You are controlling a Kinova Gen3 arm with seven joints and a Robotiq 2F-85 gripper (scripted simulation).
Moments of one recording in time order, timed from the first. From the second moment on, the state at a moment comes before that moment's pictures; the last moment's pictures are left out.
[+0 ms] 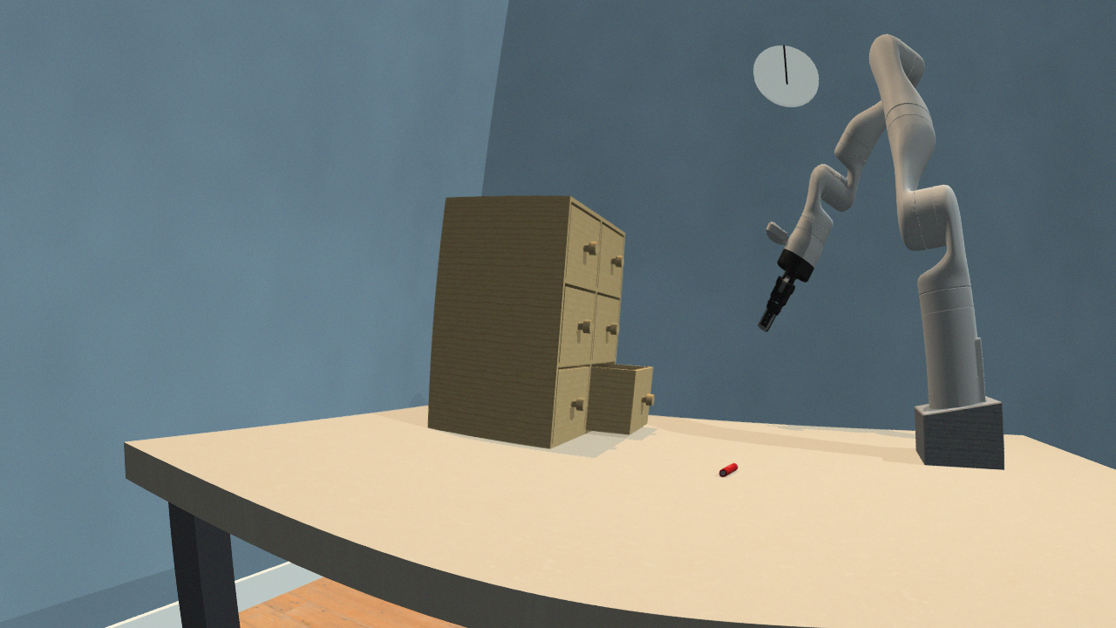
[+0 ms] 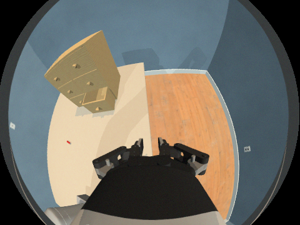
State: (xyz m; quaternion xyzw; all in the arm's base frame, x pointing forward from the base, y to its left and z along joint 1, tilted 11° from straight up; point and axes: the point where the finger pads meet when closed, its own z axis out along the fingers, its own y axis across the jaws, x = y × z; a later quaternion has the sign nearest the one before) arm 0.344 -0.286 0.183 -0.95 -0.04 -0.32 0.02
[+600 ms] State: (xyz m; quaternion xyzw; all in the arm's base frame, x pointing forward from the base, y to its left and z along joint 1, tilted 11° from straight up) arm 0.318 -0.290 0.214 -0.99 -0.05 -0.14 0.00
